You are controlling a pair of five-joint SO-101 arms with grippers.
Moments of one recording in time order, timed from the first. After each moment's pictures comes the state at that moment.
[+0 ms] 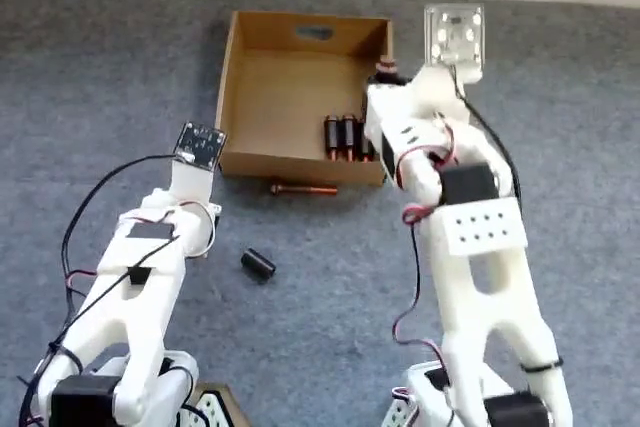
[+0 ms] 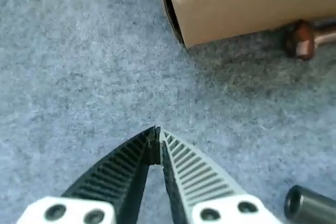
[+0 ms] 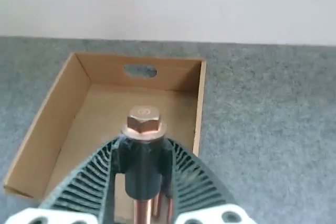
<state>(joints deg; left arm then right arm) -5.7 -25.9 66.9 23.8 -14.7 -15.2 -25.4 18.1 41.1 -5.1</state>
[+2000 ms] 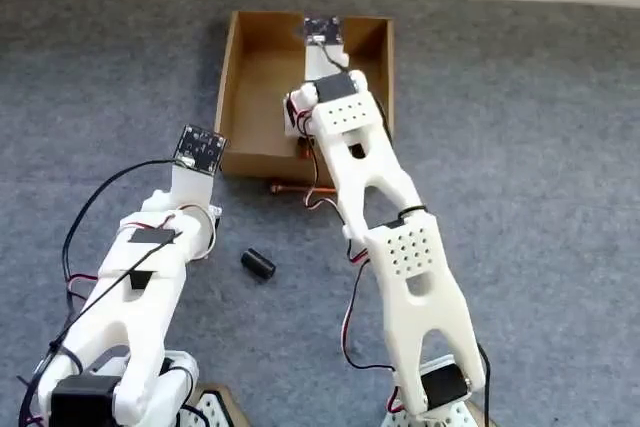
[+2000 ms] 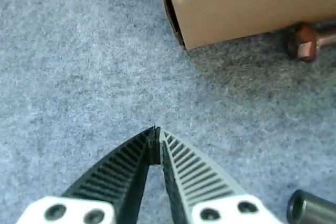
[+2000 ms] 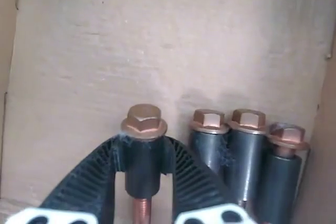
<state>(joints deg) -5.7 -25.9 67.9 21.6 -14.7 -25.3 58.0 -59.2 73.3 -13.1</state>
